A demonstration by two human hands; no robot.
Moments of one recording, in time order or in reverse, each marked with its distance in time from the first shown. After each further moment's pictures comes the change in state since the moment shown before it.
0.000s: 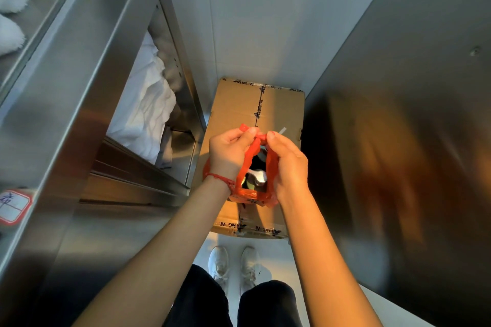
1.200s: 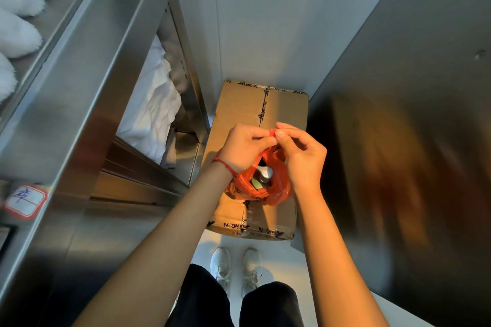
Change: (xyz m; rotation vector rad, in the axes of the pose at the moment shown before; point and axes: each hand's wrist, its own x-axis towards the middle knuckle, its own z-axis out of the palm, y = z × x) left_hand 0.017 0.009 -0.005 0.401 -0.393 0.191; right_hand -0.011 -0.021 -0.001 -0.374 -0.063 -0.544
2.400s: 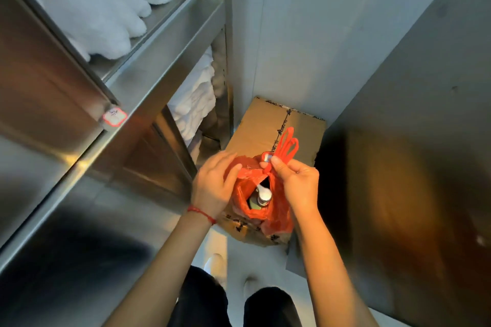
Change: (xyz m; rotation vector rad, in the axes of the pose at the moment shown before) left_hand -0.137 -0.028 0.003 0.510 0.548 0.091; right_hand -0.065 -0.019 -0.030 0.070 -0.314 0.215
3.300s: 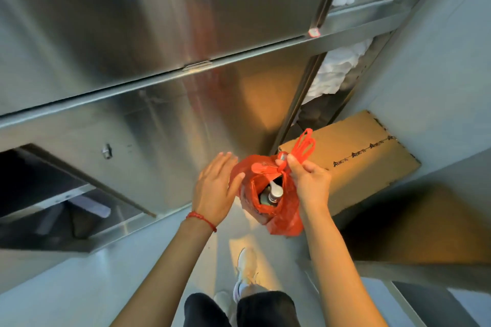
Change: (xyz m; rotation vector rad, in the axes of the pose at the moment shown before) left_hand -0.329 0.023 -0.054 0.253 0.442 -0.435; right_hand -0.223 0.039 -0.001 -0.157 -0.520 0.090
